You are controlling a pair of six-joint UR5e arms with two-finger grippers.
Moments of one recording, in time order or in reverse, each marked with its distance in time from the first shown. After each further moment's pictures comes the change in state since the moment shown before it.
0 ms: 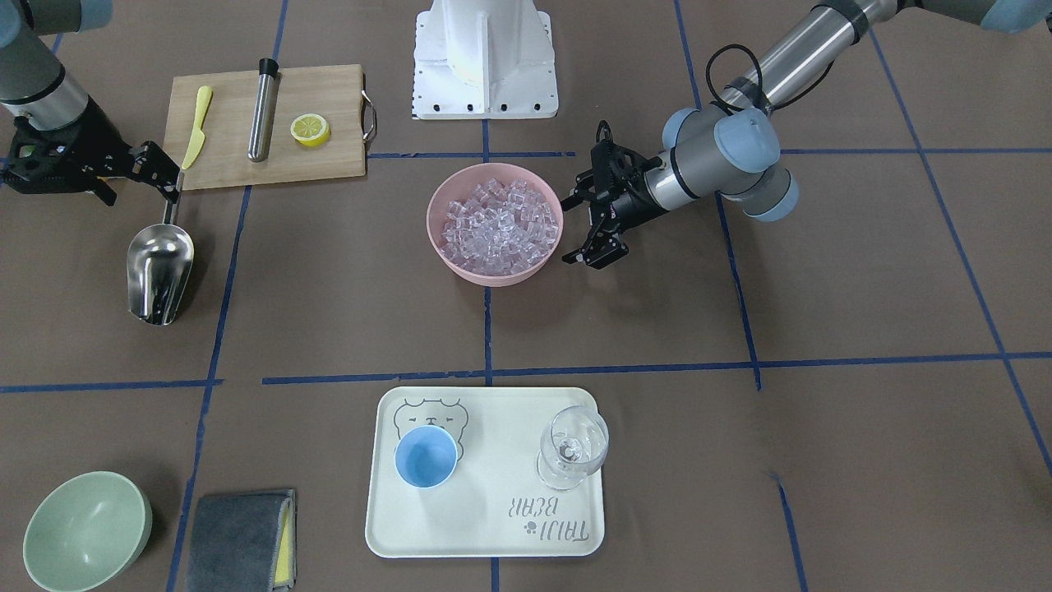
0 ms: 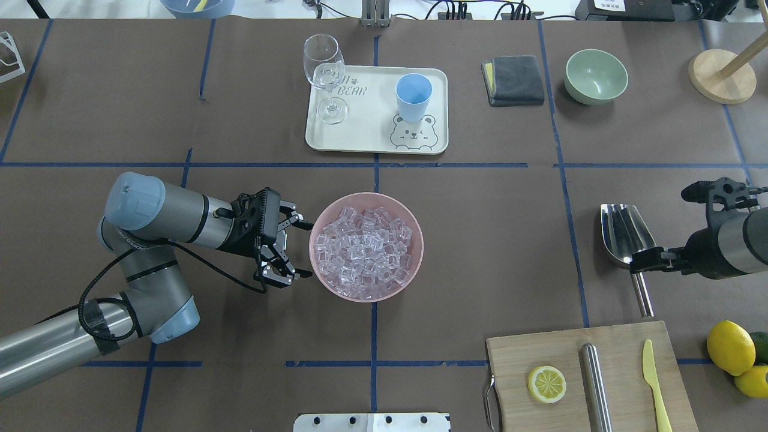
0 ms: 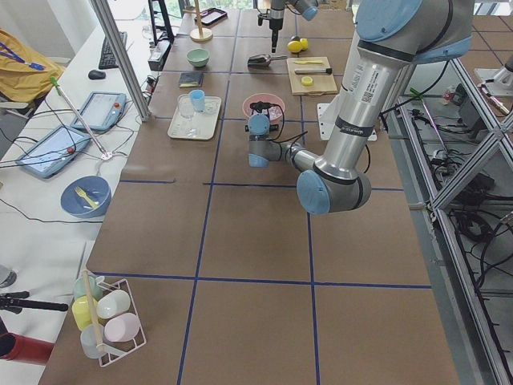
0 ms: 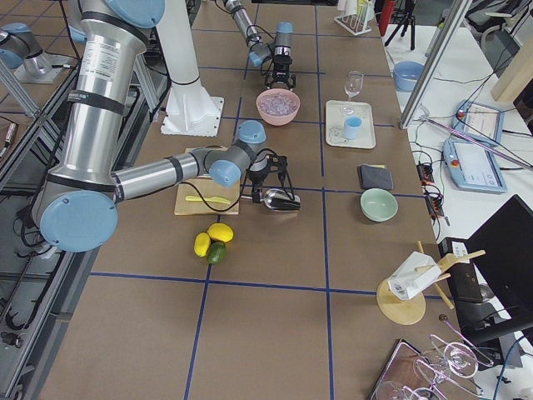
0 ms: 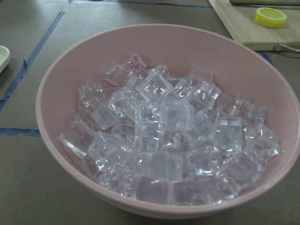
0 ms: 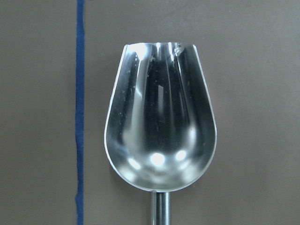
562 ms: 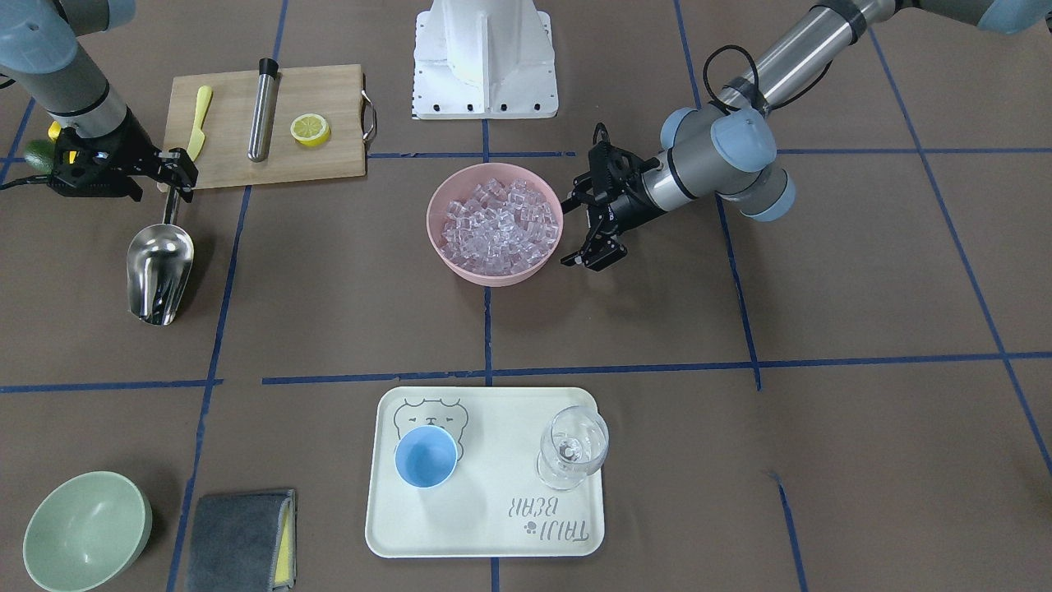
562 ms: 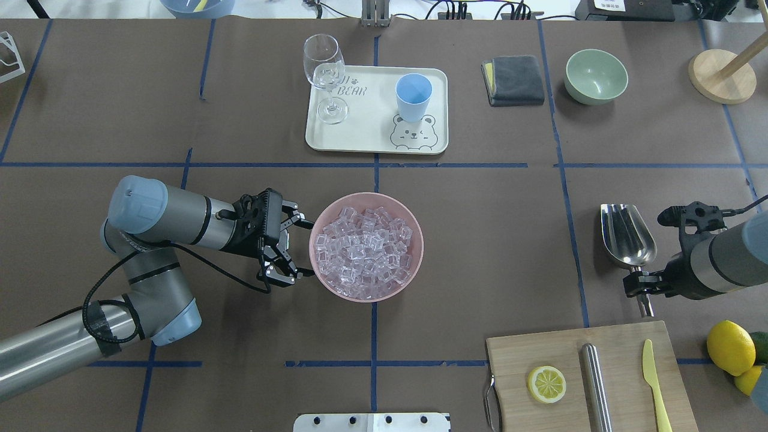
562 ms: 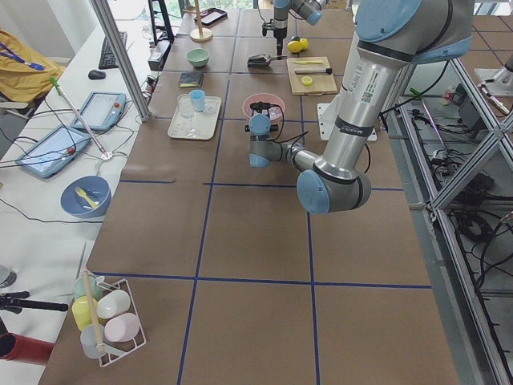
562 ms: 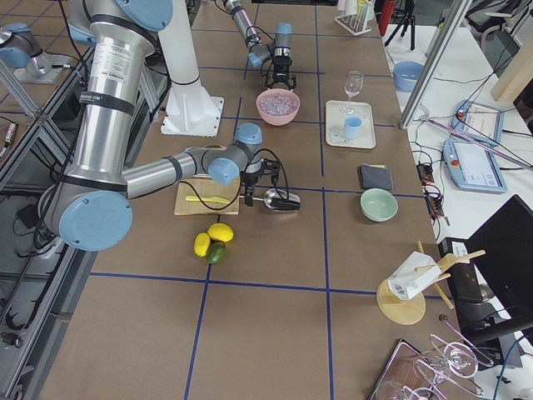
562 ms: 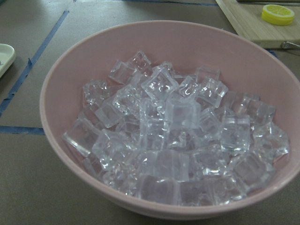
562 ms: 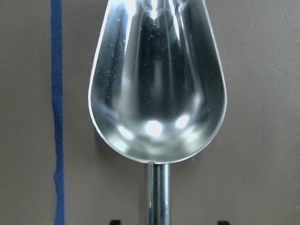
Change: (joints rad) left arm 0.009 -0.004 0.003 -0.005 0.031 0.000; right arm -0.077 0.017 -0.011 -0.084 -0.019 0.013
